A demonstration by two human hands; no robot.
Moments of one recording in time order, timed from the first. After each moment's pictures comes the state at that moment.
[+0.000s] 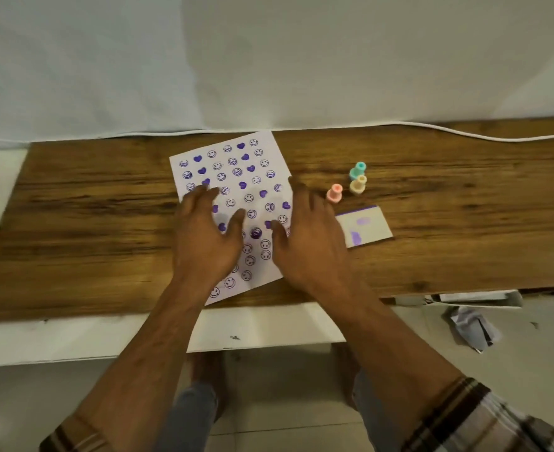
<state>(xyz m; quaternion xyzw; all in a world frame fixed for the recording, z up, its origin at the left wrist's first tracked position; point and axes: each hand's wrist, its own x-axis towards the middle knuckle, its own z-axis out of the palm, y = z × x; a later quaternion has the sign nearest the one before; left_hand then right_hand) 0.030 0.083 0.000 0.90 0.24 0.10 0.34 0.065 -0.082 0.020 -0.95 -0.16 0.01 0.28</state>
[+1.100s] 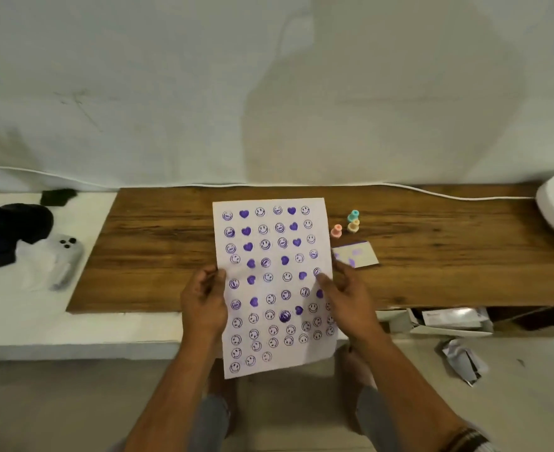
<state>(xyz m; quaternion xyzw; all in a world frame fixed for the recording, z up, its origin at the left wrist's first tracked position) -0.089 0.087 0.051 0.61 0.35 0.18 0.68 -0.011 -0.143 0.043 -0.74 0.06 0.19 0.64</state>
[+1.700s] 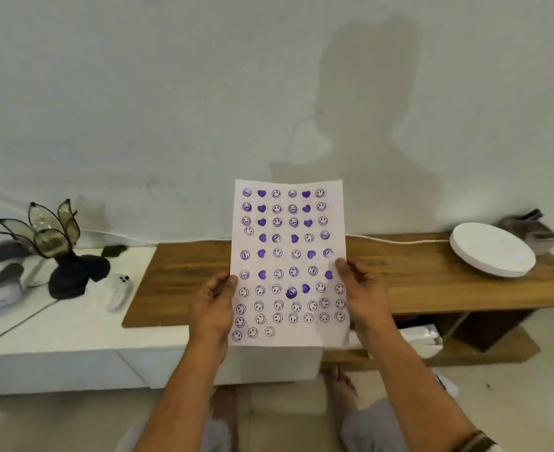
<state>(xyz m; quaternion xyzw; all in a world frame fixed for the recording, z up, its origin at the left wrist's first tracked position) -0.207 0.028 0.231 0.58 0.28 0.20 0.74 -0.120 -0.206 0.231 -0.63 0.04 0.04 0.78</state>
